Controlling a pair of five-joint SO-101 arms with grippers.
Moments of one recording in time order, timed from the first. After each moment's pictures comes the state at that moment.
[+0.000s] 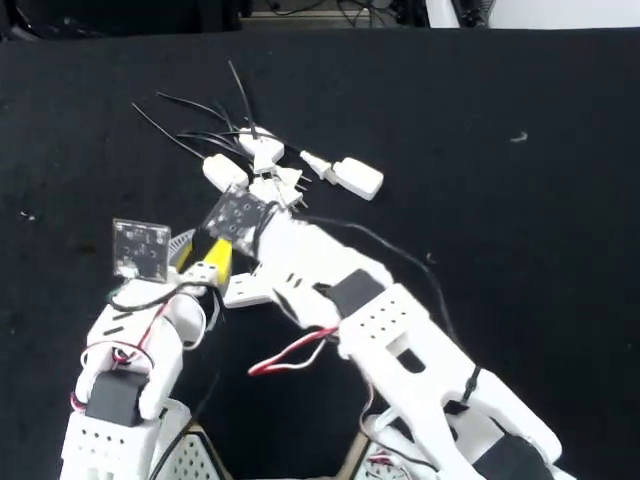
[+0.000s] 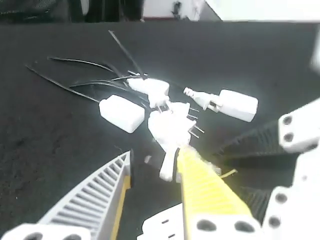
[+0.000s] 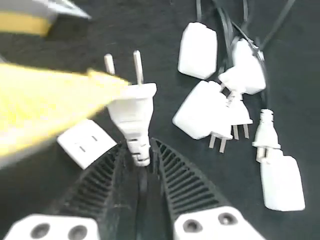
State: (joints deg) left arm 7.2 -96.6 80.2 46.0 4.3; right arm -37.5 -32.6 54.6 33.5 25.5
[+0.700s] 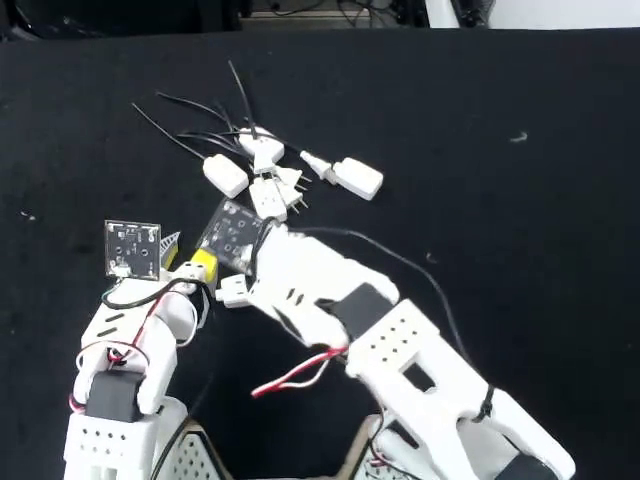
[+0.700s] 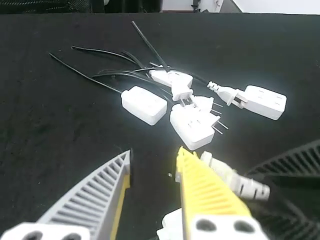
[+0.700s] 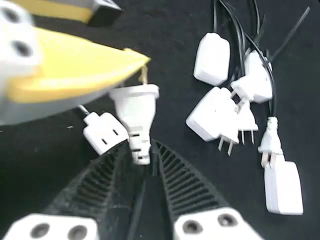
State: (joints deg) left arm 2.6 -97.4 82.7 46.0 2.7; right arm -40.8 -40.3 54.6 40.8 25.4
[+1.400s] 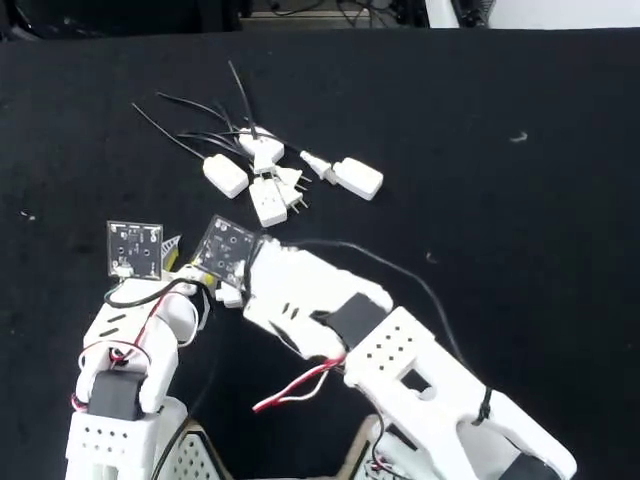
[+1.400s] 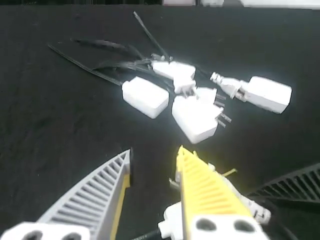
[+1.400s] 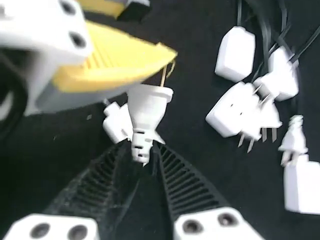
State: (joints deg) left arm 2.5 -97.6 84.3 46.0 2.6; right arm -43.0 -41.1 58.5 41.7 25.0
